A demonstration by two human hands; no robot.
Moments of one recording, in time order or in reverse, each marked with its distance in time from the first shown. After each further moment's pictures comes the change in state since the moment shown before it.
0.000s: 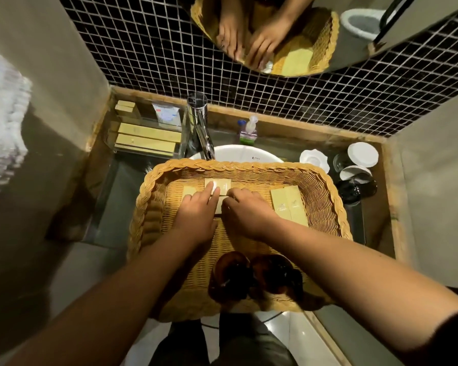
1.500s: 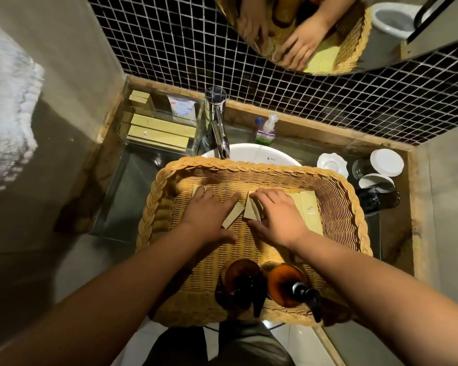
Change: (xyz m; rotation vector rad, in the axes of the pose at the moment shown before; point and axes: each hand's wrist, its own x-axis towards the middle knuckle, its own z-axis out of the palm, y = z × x) left_hand 0.014 -0.010 -0.007 0.118 -0.184 0.090; right_hand -0.009 0.044 0.030 0.136 0.153 0.126
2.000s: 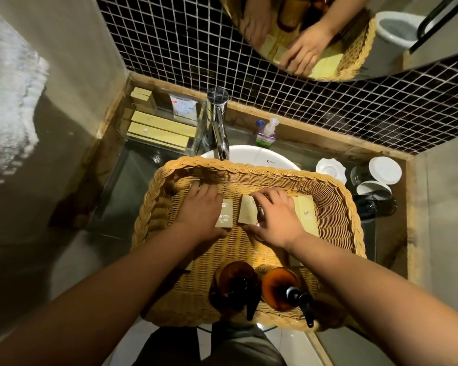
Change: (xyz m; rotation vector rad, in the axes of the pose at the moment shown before) left_hand -0.003 -0.003 -0.003 0.065 0.130 -0.052; right_hand 0.003 0.003 -0.004 -0.007 -0.023 0.035
